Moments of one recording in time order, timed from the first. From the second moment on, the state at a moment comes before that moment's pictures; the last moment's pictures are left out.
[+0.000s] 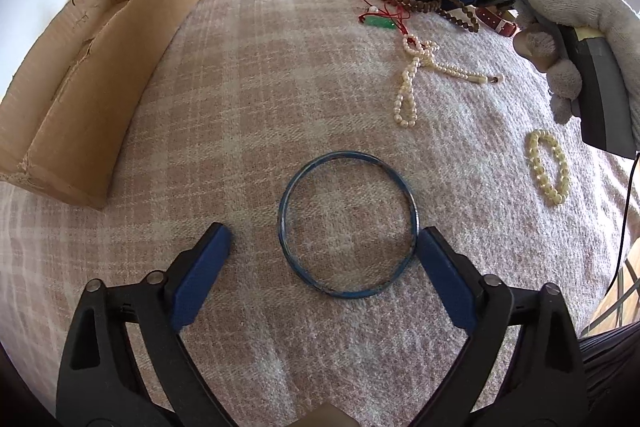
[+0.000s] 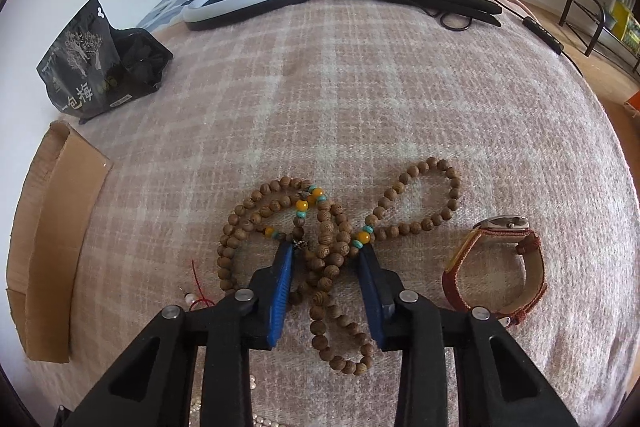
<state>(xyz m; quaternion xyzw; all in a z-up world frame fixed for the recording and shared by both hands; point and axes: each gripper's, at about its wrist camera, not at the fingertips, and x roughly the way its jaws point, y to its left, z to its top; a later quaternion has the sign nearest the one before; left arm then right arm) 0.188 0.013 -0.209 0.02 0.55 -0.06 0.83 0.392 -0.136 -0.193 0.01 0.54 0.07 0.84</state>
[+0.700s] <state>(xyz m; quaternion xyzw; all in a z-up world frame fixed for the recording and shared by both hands) 0.169 0.025 -0.194 0.00 0.54 -0.08 0.84 0.371 -0.125 -0.166 0.00 0.51 0.11 0.85</state>
